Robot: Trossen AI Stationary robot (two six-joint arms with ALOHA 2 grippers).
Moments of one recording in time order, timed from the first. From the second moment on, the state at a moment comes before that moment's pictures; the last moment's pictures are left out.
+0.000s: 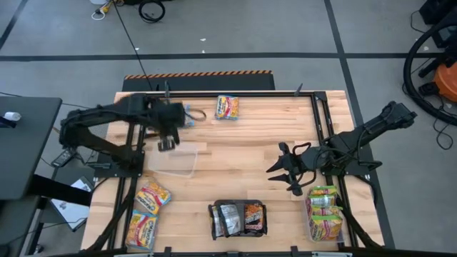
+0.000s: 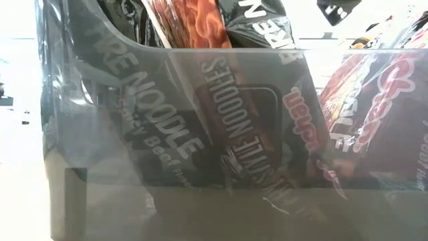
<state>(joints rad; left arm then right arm) 0.14 1.33 1.50 -1.47 -0.25 0.01 0.45 1.03 0.80 -0.29 0.21 0.23</state>
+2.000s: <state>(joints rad) 0.76 1.35 0.83 -0.77 -0.18 0.04 0.38 1.03 0.71 -0.09 0.22 0.26</state>
